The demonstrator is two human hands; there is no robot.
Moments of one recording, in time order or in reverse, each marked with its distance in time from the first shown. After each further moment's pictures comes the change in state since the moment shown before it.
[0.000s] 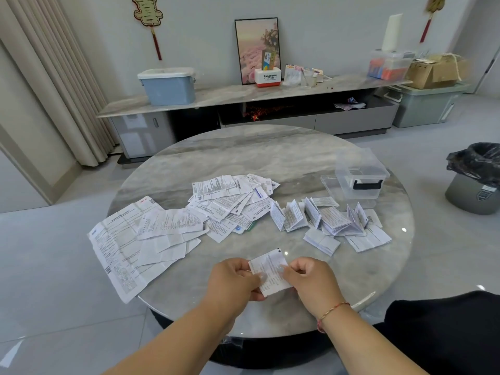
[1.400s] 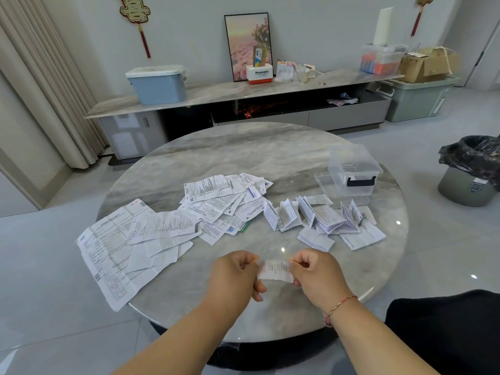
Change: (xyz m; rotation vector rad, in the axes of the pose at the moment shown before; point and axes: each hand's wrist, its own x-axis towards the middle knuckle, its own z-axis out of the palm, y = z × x) left_hand 0.002 0.013 0.012 0.218 -0.004 0.134; right_hand 0.007 -0.009 -0.023 -0.116 0.033 0.021
